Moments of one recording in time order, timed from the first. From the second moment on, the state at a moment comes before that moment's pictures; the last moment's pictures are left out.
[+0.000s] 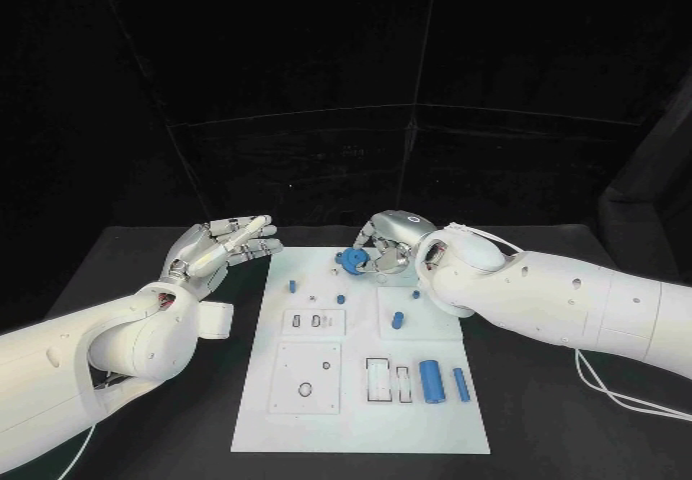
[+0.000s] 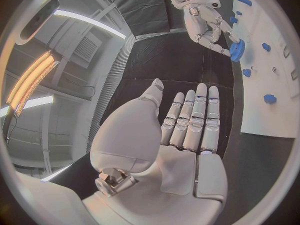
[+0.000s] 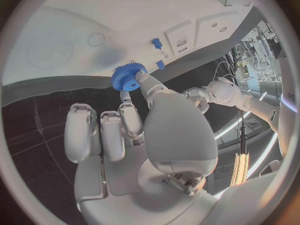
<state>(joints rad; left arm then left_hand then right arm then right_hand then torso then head) 1.17 -0.93 -0.01 1.60 0.04 -0.32 0.54 1.33 0.02 0.02 0.11 0.05 0.92 0.24 0.08 0.07 0.97 0.19 0.08 0.06 1.03 0.15 0.14 0.08 0.17 0.82 0.27 0.24 0.07 1.25 -0.63 -0.01 1.37 -1.55 -0.36 -0.19 1.32 -0.11 0.28 0.05 0.21 1.03 0.13 0.15 0.07 1.40 0.03 1.28 1.27 1.47 -0.04 1.50 1.31 0.08 1.45 0.07 1.44 1.28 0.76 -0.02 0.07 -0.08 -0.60</state>
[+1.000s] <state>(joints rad) 1.17 -0.92 -0.01 1.60 0.04 -0.32 0.54 1.33 0.02 0.03 0.10 0.05 0.92 0.24 0.08 0.07 0.97 0.19 0.08 0.06 1.03 0.15 0.14 0.08 0.17 0.82 0.27 0.24 0.07 1.24 -0.47 0.00 1.23 -1.61 -0.28 -0.27 1.27 -0.13 0.27 0.07 0.21 1.00 0.14 0.10 0.07 1.37 0.05 1.22 1.23 1.46 -0.04 1.50 1.31 0.06 1.46 0.07 1.44 1.29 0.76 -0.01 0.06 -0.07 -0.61</state>
